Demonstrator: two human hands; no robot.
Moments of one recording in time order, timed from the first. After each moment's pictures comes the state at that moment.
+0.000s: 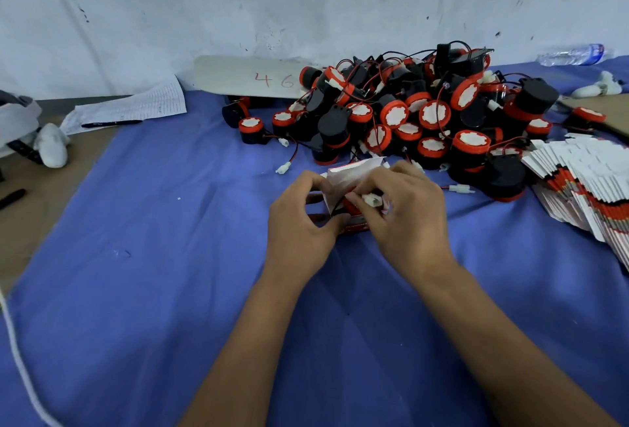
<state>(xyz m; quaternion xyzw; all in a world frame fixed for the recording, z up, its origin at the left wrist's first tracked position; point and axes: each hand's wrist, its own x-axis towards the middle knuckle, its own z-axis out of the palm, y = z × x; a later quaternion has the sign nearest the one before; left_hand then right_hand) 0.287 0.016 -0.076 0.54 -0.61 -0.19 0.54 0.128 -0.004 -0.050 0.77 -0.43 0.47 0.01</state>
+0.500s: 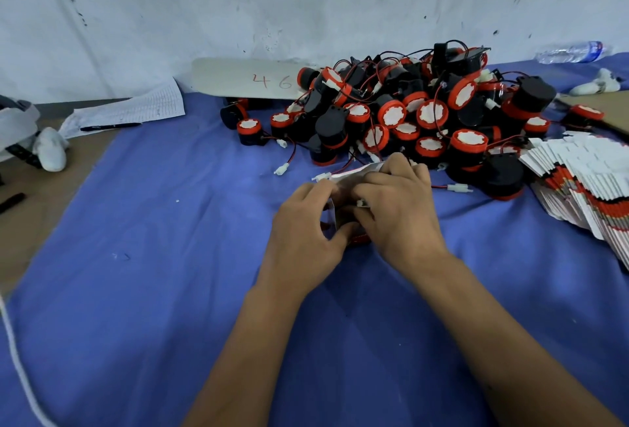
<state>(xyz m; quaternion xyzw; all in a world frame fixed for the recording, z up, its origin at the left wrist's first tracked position) 0.286 0.019 -0.078 0.54 -0.70 -0.09 0.46 0.130 -0.013 -0.047 0.83 -0.48 0.27 0.08</state>
